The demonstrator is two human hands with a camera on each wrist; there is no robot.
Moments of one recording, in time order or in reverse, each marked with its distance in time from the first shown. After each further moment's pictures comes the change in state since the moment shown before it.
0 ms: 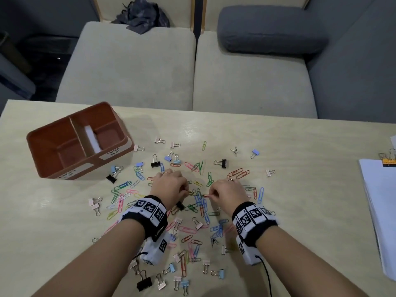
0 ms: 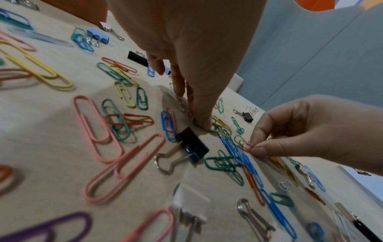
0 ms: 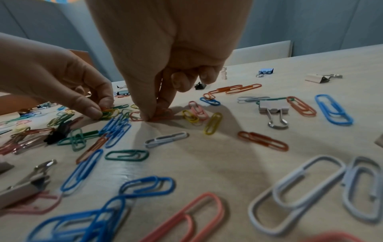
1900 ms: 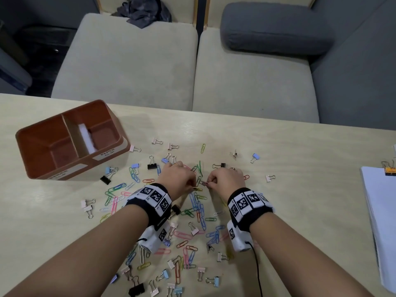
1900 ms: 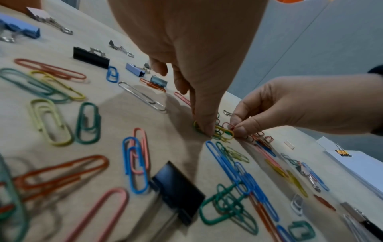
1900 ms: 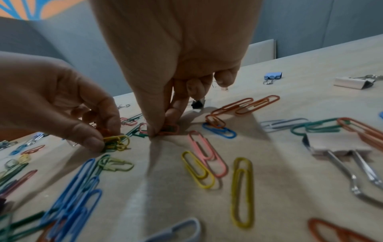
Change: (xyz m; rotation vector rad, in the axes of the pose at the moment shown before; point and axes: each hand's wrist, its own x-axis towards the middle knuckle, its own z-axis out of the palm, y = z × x) left_hand 0.039 0.014 -0.017 0.075 -0.073 0.128; right_hand 0.040 0.005 -0.024 0.048 0.013 0.160
